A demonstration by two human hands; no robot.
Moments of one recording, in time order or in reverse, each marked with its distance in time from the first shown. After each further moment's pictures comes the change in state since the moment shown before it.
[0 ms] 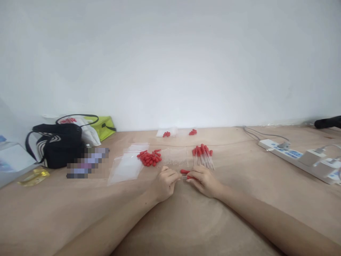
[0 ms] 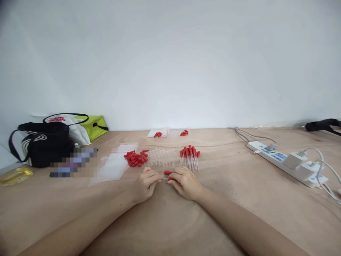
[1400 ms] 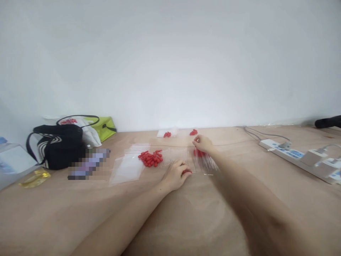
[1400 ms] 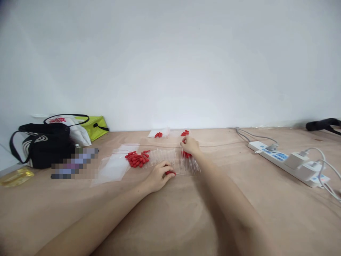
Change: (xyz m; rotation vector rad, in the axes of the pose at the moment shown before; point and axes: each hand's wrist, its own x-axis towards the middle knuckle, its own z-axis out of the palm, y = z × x) left_hand 0.031 -0.006 0.026 -0.105 -0.050 -0.205; right_hand 0.087 0.100 -0.015 -0.178 0.003 0.834
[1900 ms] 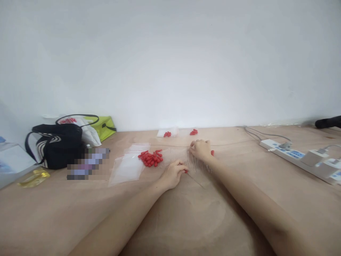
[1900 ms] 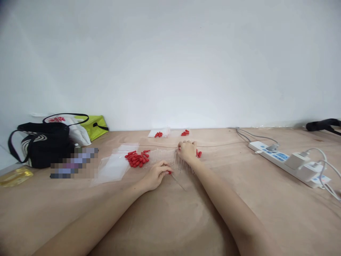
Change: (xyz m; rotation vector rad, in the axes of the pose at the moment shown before) left_hand -0.002 -0.009 -0.007 -0.083 -0.068 -0.017; right_hand -0.031 -0.021 0.009 -0.280 -0.013 -0.122
